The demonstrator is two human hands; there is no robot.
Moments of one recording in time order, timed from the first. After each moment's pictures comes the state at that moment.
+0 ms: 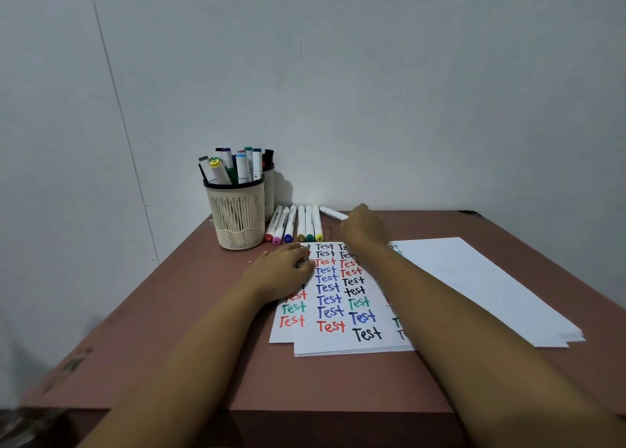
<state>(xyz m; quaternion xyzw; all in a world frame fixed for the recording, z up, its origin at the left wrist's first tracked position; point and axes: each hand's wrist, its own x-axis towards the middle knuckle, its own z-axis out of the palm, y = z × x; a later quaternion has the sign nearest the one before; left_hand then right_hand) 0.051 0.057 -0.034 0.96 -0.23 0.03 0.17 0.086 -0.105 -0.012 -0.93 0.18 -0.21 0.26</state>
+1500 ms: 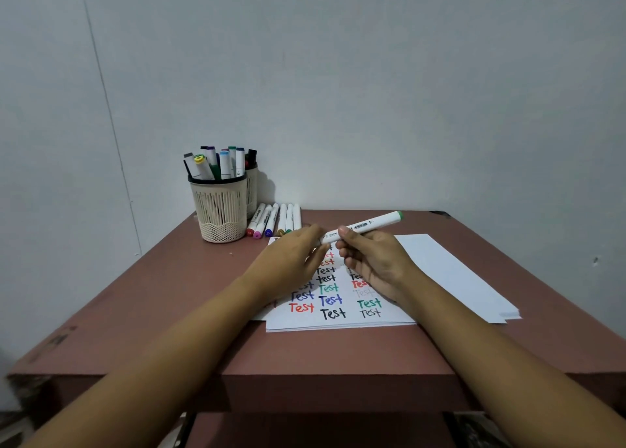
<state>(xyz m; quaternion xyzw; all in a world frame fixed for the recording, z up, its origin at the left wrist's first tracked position) 0.005 0.022 -0.026 0.84 -0.40 0.28 0.23 -0.033 -0.137 -0.016 -0.60 -0.04 -0.05 0.79</state>
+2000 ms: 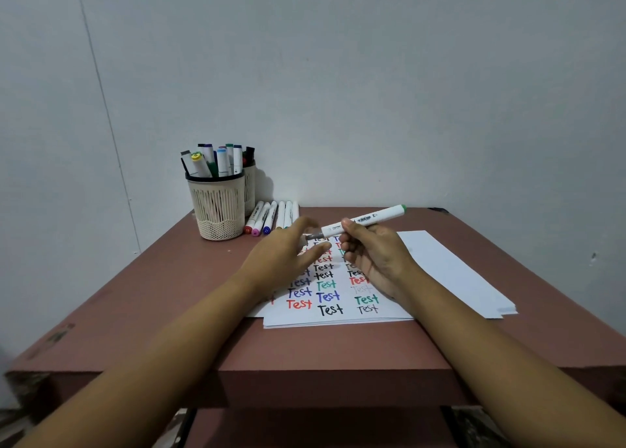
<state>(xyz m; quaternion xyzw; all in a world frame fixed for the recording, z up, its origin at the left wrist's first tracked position) 0.006 0.025 -0.025 0.86 -0.34 0.25 0.28 -0.037 -0.138 -0.013 -0.56 -0.02 -0.08 0.82</state>
